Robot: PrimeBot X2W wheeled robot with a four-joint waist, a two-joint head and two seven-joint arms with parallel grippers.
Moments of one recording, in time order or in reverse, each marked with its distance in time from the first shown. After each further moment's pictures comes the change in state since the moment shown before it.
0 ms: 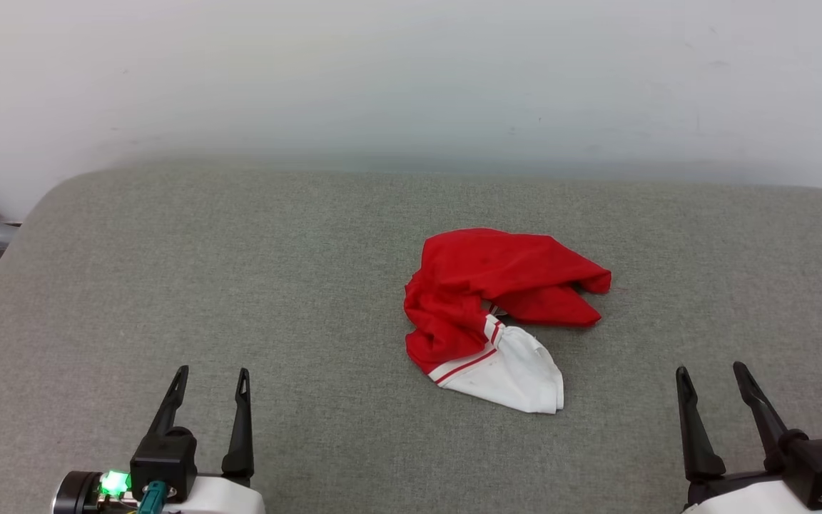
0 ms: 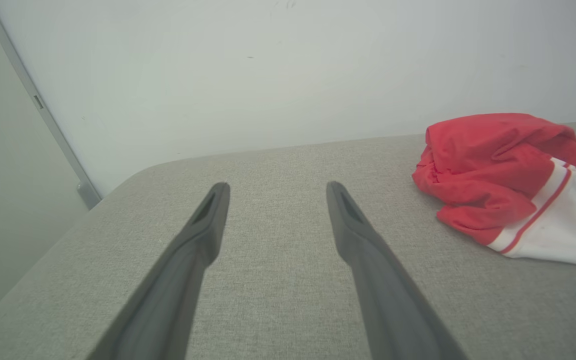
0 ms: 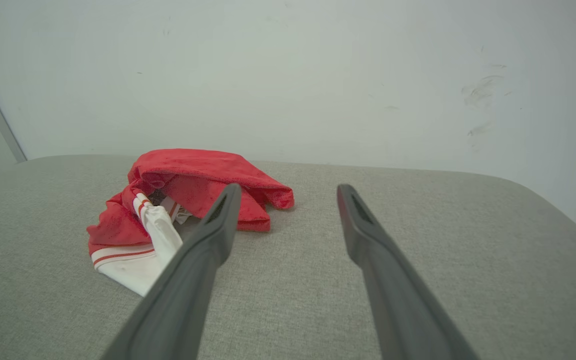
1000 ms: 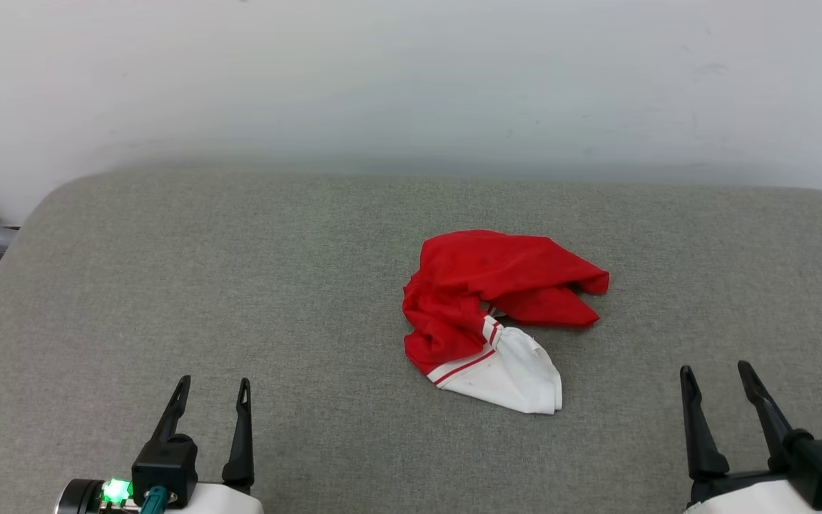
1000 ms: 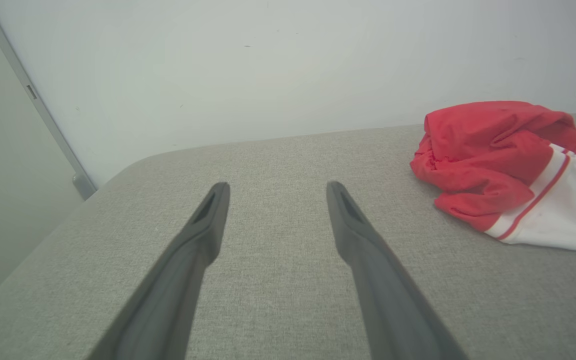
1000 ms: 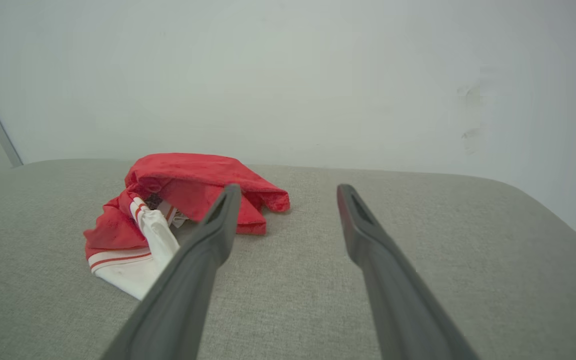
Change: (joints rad) left arm 0.018 -0.095 0.121 0.030 0.105 -0.112 0.000; right arm 0.010 0.000 -0.006 0.000 0.002 0.000 0.000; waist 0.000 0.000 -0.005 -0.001
